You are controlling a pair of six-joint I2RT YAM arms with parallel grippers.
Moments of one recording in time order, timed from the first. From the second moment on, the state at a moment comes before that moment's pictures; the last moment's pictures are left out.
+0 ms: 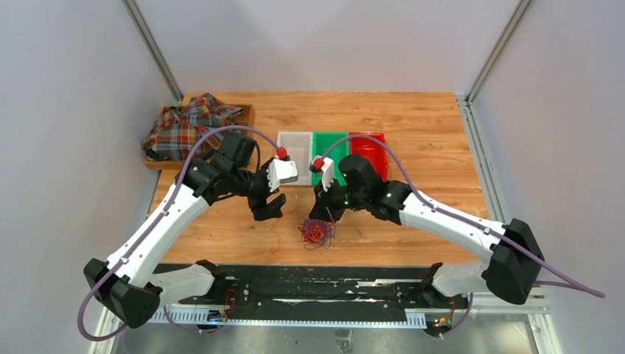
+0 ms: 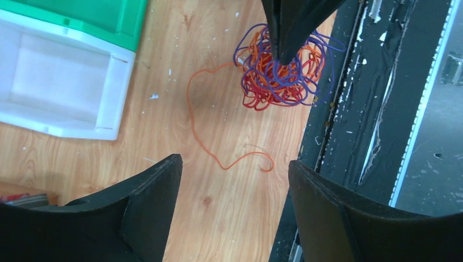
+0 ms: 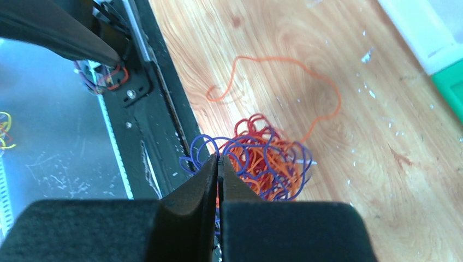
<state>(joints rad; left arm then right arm) -0.53 1.13 1.20 -1.01 0.54 0.61 0.89 1.32 0.96 -0.27 -0.43 0.16</state>
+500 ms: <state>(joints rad) -0.53 1.14 1.19 -0.94 0.67 0.50 0.89 1.31 1.02 -0.12 -0.49 0.25</state>
